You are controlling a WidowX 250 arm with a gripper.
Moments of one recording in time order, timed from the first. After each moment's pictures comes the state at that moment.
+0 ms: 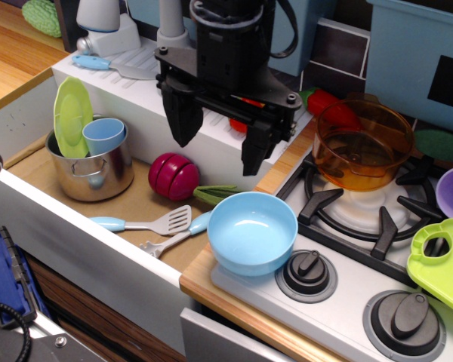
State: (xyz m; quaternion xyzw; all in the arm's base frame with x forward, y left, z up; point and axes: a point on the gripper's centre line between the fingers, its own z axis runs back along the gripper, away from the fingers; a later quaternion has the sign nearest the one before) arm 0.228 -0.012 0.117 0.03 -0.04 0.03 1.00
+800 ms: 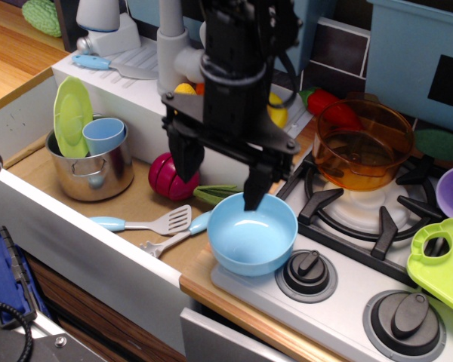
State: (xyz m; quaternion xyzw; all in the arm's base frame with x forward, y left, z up) arm 0.226 -0.016 0.076 0.04 -0.03 0.05 1.00
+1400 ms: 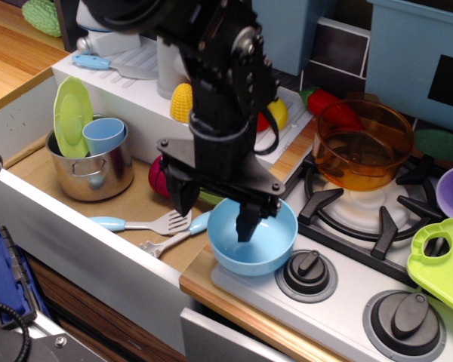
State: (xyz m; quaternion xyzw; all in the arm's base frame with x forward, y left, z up) arm 0.225 -0.010 0.036 0.02 -0.06 0.06 1.00
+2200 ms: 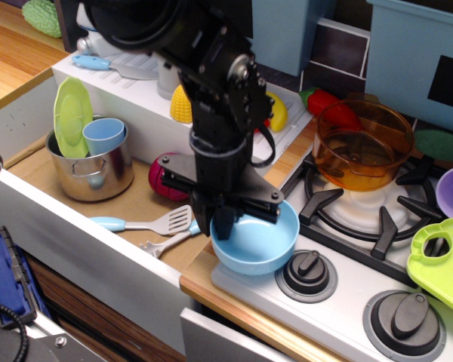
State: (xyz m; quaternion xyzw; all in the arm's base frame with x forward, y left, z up) arm 0.230 -0.010 0.030 0.02 -0.05 0.08 1.00
